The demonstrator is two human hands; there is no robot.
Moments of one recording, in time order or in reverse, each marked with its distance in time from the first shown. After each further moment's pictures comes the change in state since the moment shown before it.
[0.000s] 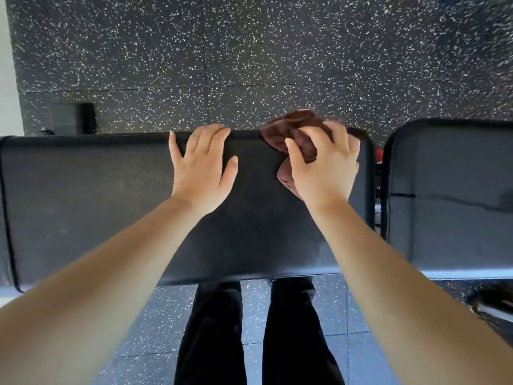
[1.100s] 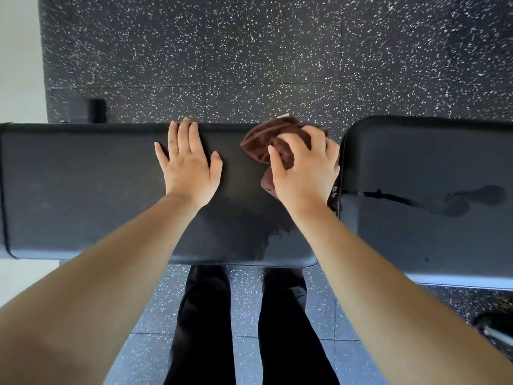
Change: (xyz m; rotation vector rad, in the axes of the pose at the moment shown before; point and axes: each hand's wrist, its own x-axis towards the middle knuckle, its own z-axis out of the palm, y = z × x) left_hand -0.004 0.068 0.029 0.110 -0.004 -0.335; right_hand 0.007 0.062 -0.032 0.045 -0.117 -0.069
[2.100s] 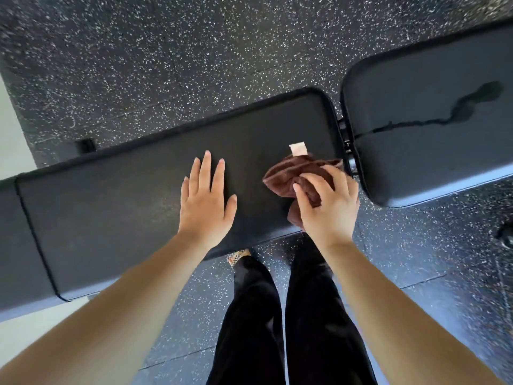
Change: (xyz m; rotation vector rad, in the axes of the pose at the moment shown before) left_hand -0.063 -0.061 -0.014 0.094 -0.242 0.415; right_hand -0.130 0.008 0.021 -0.021 0.240 0.164
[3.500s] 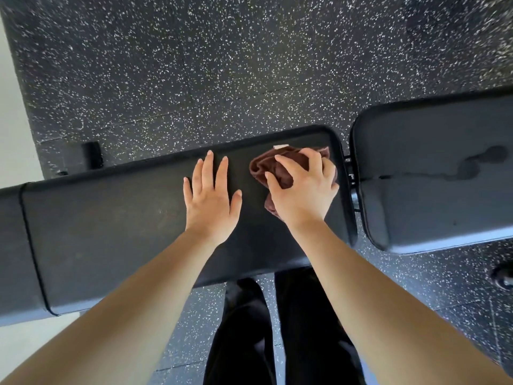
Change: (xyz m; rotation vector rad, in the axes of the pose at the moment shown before) left_hand 0.049 0.010 -0.016 -0.116 0.066 -0.145; right_hand 0.080 -0.063 0.029 -0.061 -0.129 0.012
